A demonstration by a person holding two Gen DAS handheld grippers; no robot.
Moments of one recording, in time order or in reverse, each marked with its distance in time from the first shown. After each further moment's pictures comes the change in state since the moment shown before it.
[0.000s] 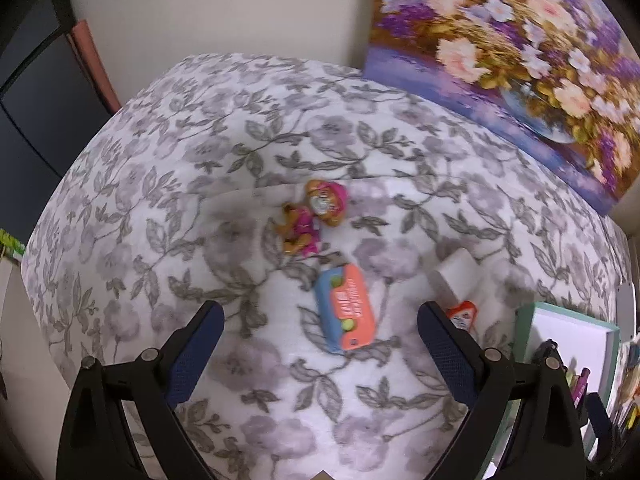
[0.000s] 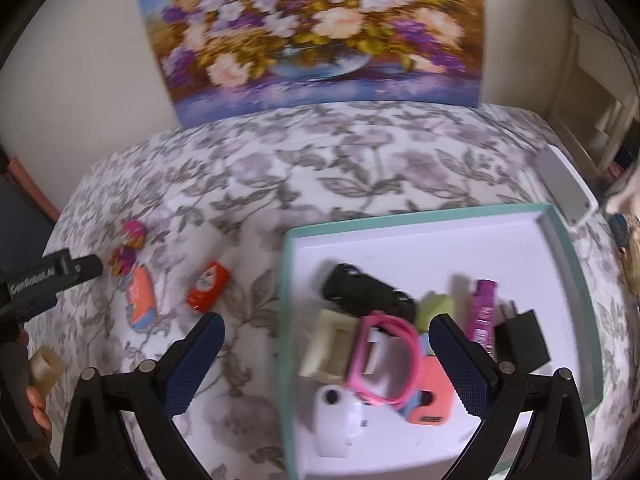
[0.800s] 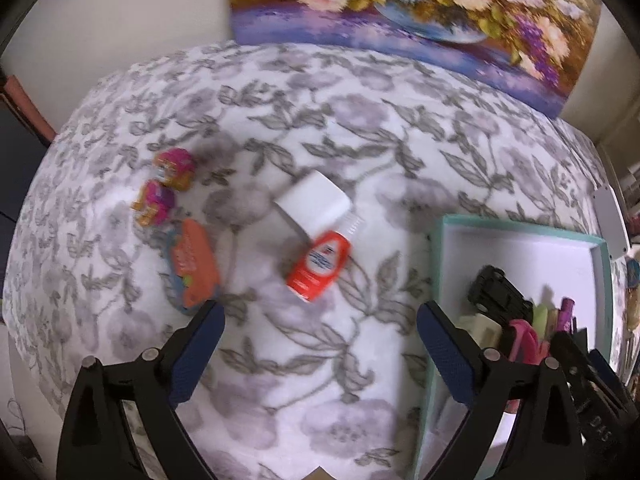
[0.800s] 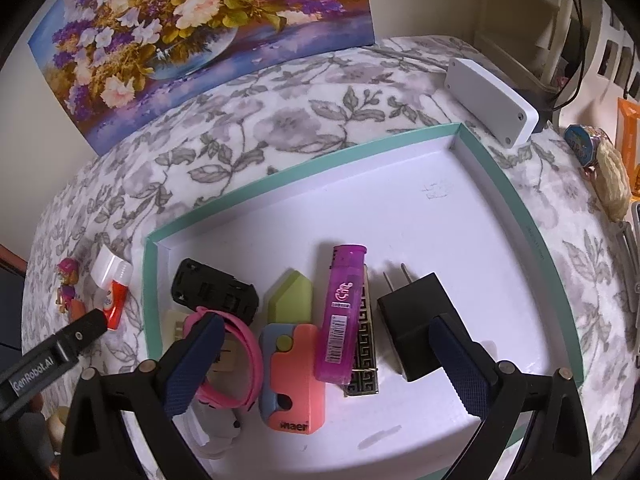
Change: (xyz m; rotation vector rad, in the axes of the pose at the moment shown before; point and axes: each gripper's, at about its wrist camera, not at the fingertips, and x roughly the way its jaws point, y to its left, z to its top) left arm 0.012 -0.120 -0.044 0.241 0.073 -0.074; right arm 0.020 -0.114 -0.011 0.247 0.101 -0.085
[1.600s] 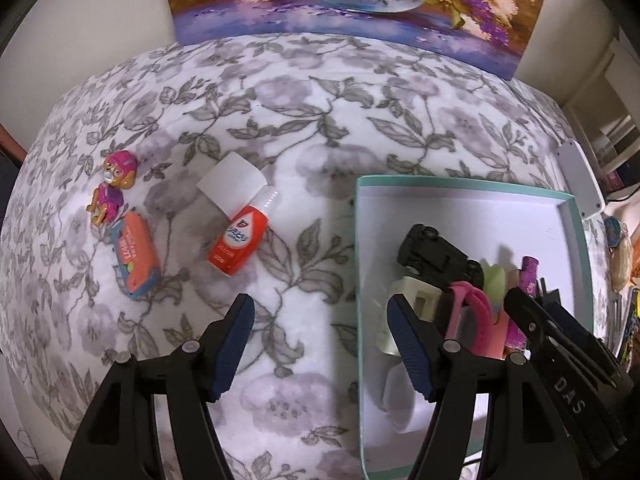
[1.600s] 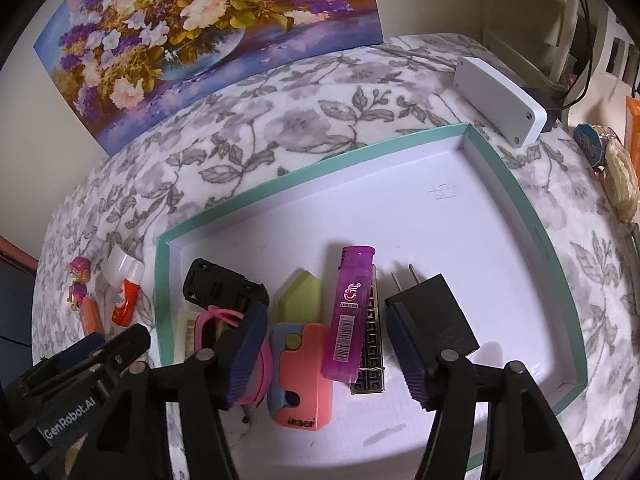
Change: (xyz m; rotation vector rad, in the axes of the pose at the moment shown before) left arm -0.001 -0.050 -0.018 0.106 0.051 -0.075; right arm 0.000 -0.003 0.001 -0.006 0.016 0.040
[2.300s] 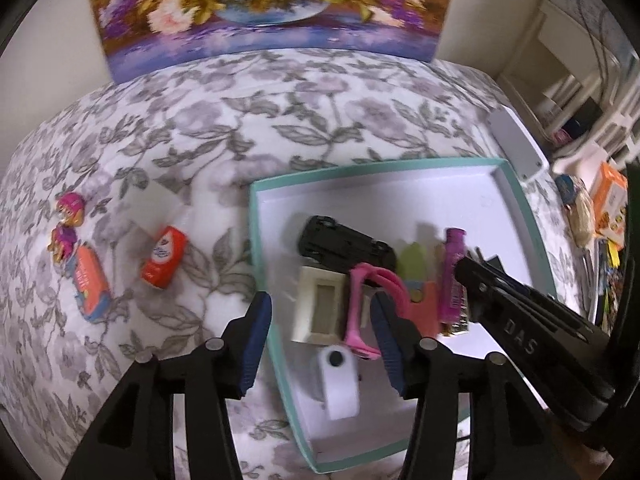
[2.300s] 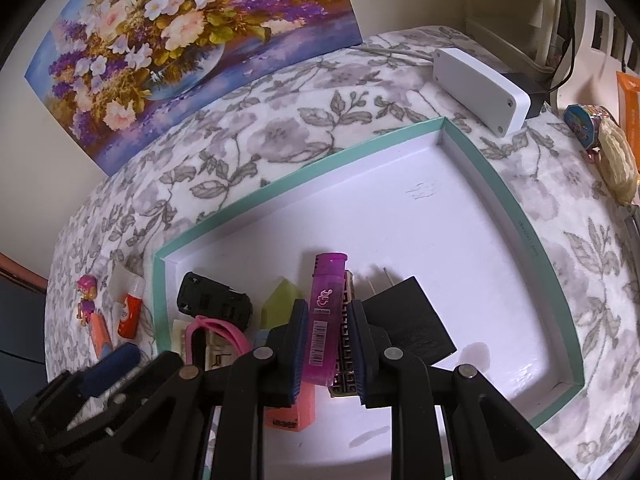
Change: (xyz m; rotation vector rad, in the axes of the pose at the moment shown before) left arm -0.018 -0.045 -0.011 0.149 -0.036 -0.127; right arm -0.004 -0.022 0.003 0.069 -0.005 0.037
